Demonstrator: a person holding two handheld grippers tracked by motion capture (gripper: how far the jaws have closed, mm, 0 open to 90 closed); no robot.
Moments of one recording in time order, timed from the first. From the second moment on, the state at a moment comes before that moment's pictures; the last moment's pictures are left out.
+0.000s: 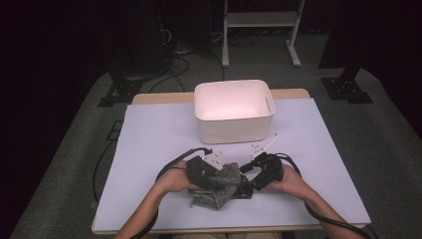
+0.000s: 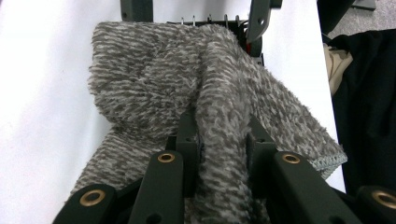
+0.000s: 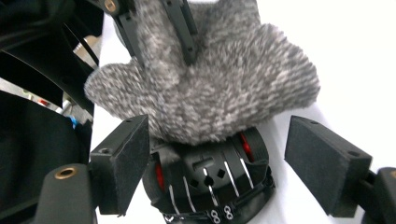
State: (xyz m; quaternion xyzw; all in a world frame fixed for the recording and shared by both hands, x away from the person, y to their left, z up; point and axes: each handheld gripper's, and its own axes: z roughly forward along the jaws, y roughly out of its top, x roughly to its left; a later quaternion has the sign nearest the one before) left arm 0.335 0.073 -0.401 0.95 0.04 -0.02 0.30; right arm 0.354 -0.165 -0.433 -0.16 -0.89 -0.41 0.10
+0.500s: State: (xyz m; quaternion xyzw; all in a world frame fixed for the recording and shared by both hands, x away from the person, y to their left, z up) left arm 0.335 0.080 -0.383 0.95 0.04 -0.01 0.31; right arm 0.345 -0.161 -0.454 -0.18 -0.90 -0.39 0.13
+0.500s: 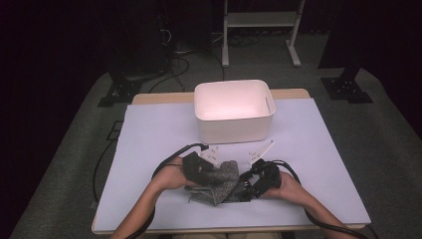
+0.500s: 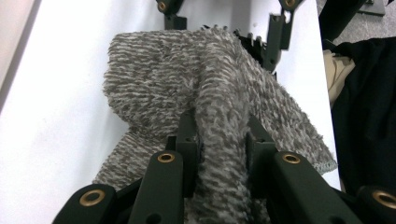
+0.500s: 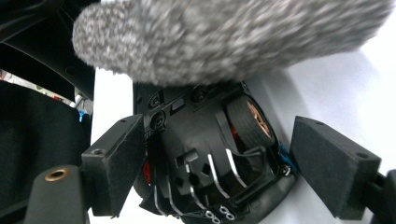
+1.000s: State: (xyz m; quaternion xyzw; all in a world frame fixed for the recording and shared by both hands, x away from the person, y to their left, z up) left arm 0.332 0.079 -0.390 0.95 0.04 -0.03 0.30; right arm 0.349 -0.158 -0.450 -0.19 -0.90 -0.37 0.15
